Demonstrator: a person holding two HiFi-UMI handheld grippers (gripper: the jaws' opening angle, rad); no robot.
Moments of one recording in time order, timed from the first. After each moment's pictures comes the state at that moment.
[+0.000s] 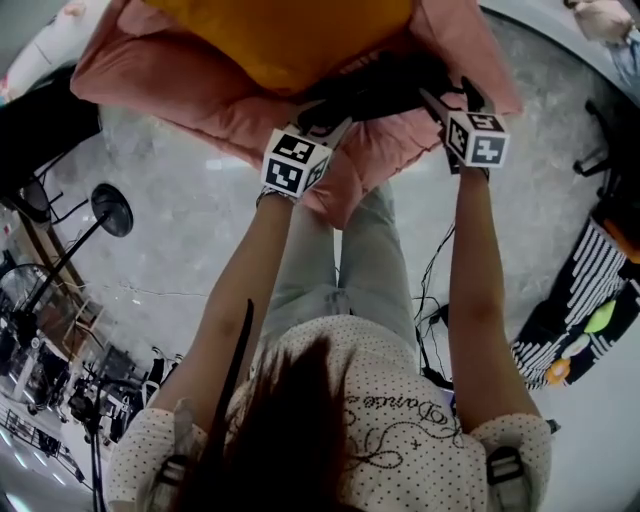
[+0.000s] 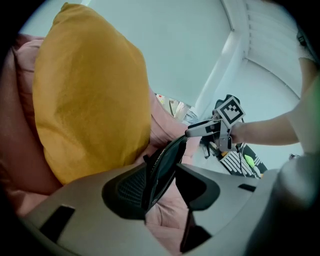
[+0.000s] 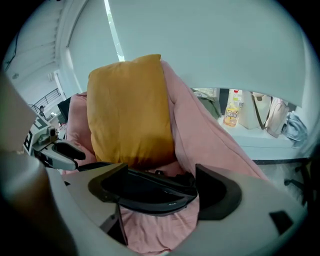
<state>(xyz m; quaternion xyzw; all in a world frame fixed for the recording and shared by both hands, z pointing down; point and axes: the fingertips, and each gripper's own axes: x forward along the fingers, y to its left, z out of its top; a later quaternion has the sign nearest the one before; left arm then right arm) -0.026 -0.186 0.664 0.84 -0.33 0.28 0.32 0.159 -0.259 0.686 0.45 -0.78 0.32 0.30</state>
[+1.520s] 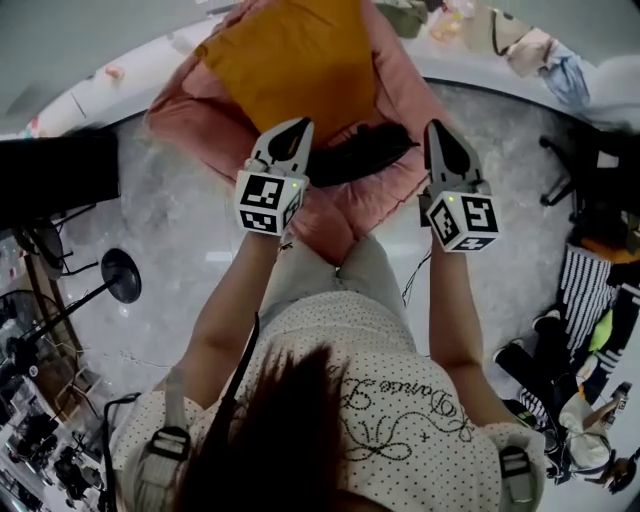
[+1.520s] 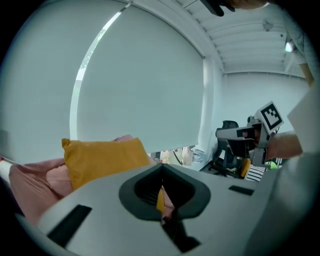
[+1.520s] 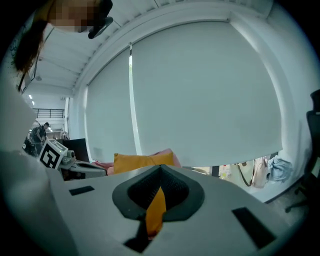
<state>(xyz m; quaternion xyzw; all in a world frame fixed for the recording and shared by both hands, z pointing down) -0.070 -0.247 0.394 0.88 -0.43 0.14 0.11 0.124 -0.230 0.346 0.56 -0.82 0.12 0.05</state>
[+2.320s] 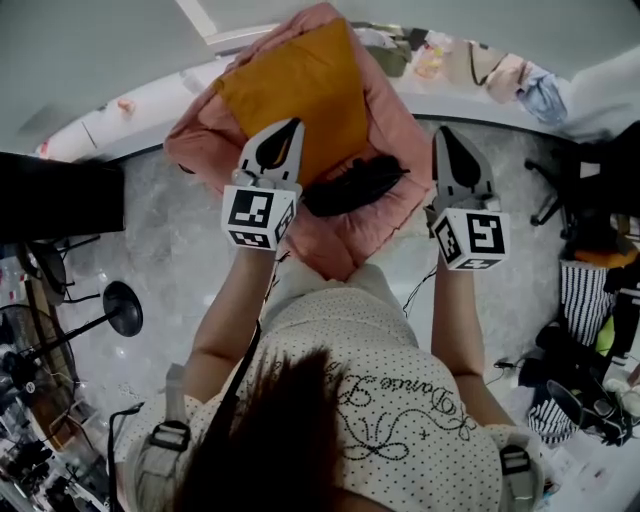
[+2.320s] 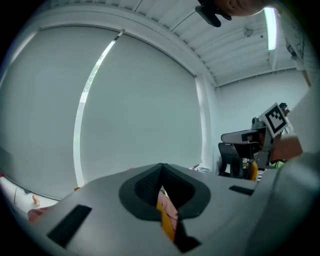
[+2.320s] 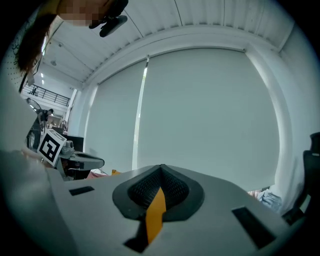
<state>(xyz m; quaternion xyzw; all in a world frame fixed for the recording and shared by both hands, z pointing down) -0.088 -0.252 0.272 0.89 -0.45 0.05 0.02 0.116 -0.214 0.232 0.58 -0.81 0.00 0.06</state>
